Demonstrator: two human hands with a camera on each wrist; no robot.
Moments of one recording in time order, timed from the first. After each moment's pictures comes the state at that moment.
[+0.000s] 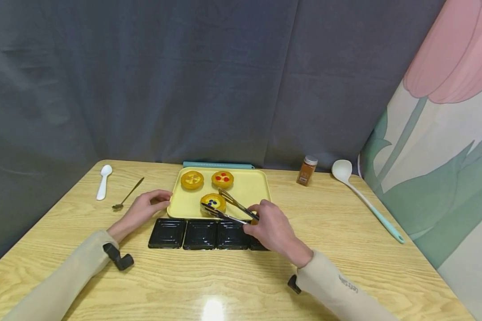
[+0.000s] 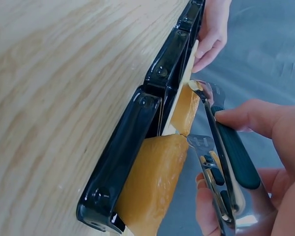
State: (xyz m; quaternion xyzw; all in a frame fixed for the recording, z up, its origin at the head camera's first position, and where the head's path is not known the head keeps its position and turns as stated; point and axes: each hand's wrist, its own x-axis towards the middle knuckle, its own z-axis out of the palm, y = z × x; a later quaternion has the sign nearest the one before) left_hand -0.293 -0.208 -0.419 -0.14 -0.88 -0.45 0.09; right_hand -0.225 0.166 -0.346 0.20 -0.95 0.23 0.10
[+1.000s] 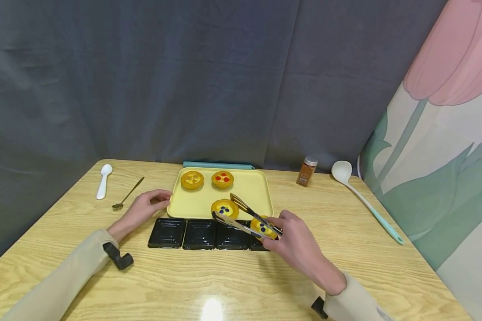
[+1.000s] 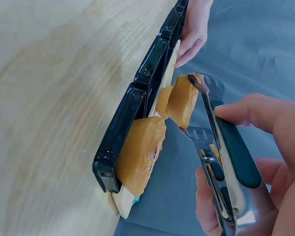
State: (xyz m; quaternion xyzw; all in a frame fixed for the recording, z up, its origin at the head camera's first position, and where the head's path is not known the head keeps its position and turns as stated) left_hand -0.292 -0.206 -0.418 -0.13 -0.88 -0.45 0.09; right_hand -0.180 0.206 -0.334 0.21 -0.94 0.25 0.13
